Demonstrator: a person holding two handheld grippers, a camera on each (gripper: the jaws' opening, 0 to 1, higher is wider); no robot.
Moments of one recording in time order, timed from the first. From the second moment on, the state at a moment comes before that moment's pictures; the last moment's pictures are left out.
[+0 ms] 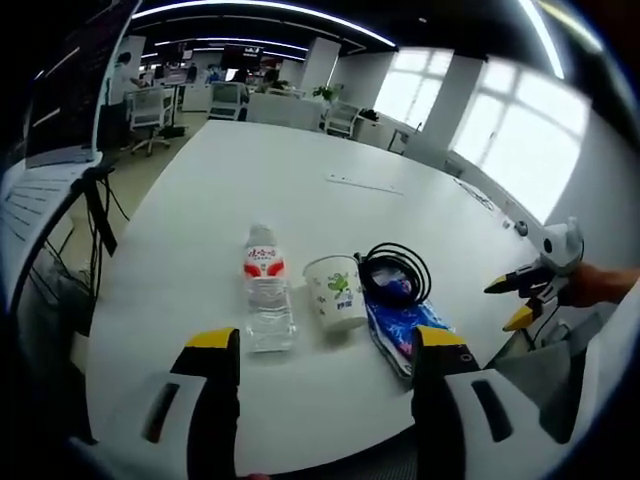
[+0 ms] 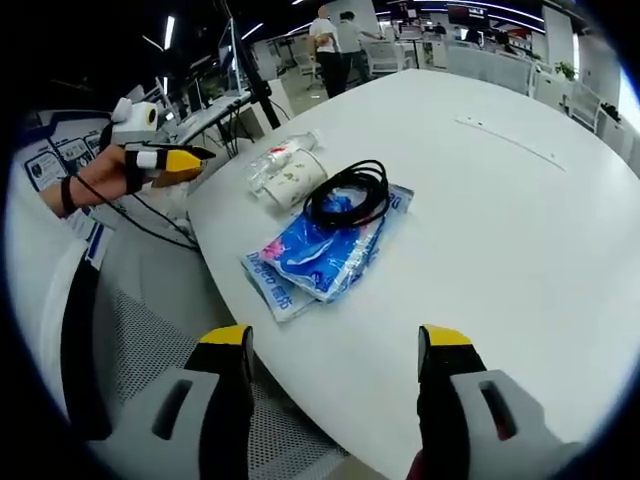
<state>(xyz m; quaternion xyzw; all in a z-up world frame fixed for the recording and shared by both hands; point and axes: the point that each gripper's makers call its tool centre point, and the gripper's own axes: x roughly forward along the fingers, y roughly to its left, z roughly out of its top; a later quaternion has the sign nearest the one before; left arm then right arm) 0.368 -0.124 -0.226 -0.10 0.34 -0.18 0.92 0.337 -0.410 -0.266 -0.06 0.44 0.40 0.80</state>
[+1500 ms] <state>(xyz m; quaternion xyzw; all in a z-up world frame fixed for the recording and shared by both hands) 0.414 -0.113 -0.229 -0.10 0.34 -0.17 0.92 0.348 -0.407 -0.267 -0.06 0.43 0.39 0.81</state>
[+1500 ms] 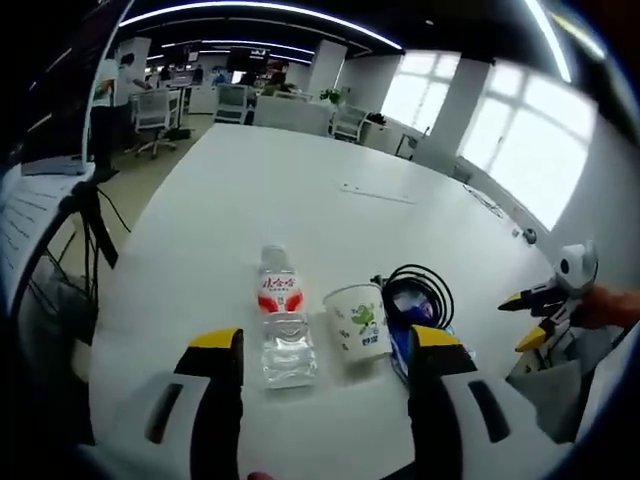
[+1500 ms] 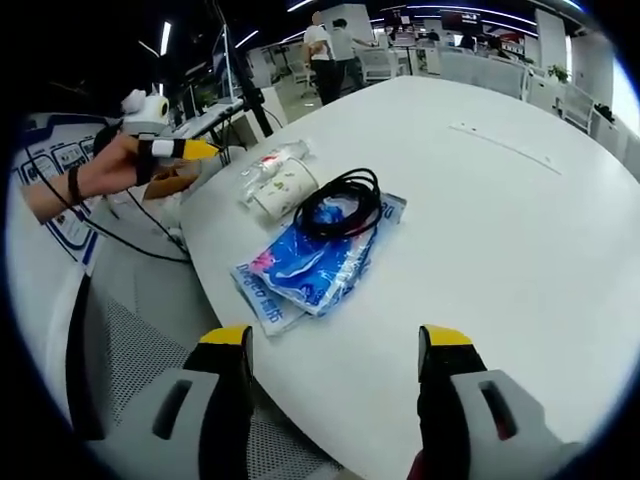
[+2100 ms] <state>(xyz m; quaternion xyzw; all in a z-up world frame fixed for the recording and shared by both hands) 0.446 -0.113 -0.247 -0.09 0.35 -0.17 0.92 0.358 -0.415 -0.270 -0.06 0.43 0.38 0.82</state>
